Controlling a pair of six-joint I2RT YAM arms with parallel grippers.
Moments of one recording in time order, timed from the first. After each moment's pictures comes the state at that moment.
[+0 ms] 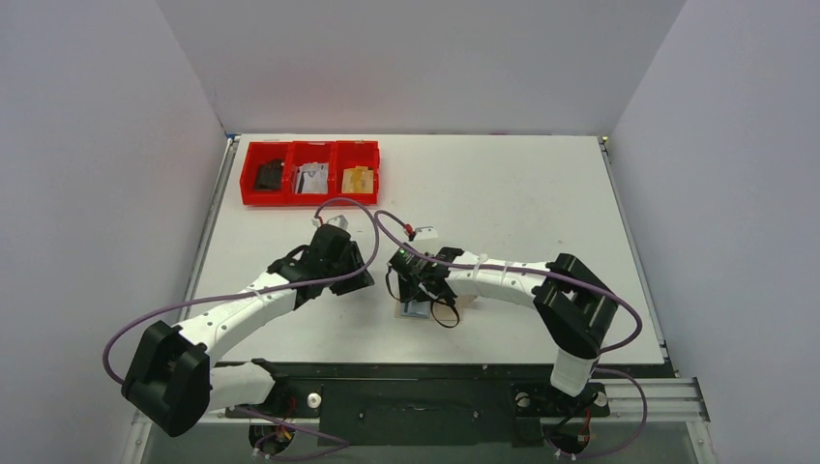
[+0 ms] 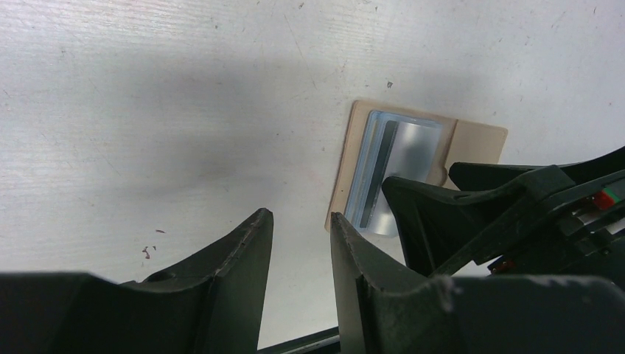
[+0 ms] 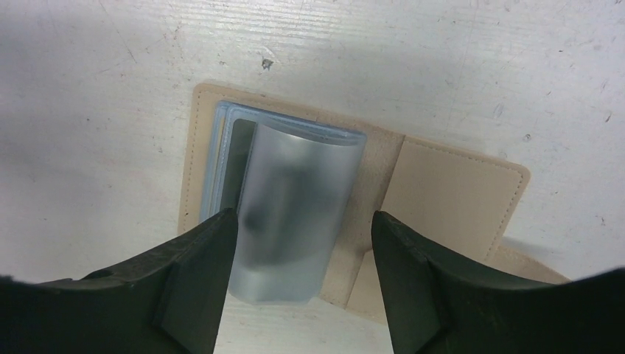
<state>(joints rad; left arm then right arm) -0.59 1.22 0.72 -0.39 -0.01 -0.83 0.98 1.77 1.15 -0.58 0.37 0.77</state>
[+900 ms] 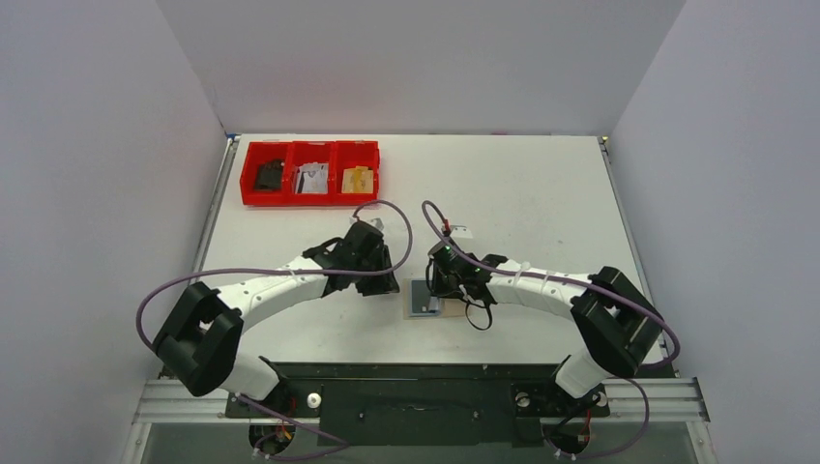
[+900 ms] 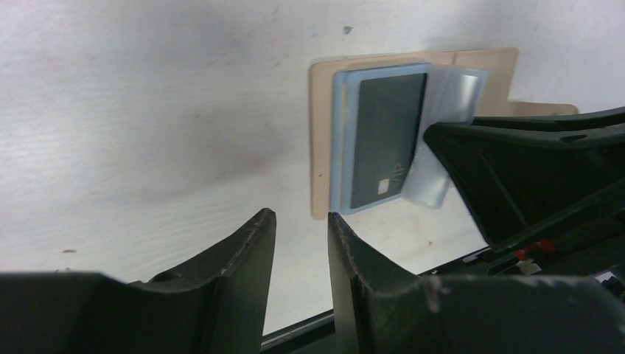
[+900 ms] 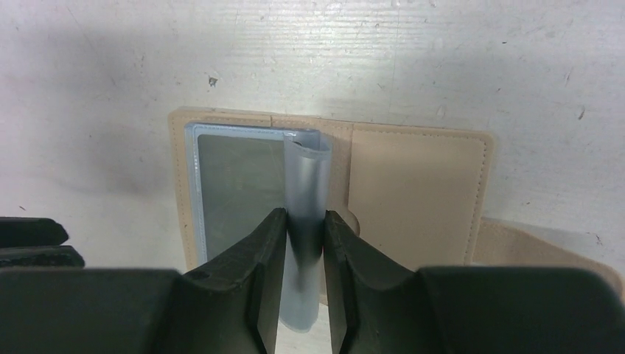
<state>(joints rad) -0.70 1.41 0.81 -0.37 0.06 -0.82 0.84 1.56 0.85 -0.30 0.21 0.78</state>
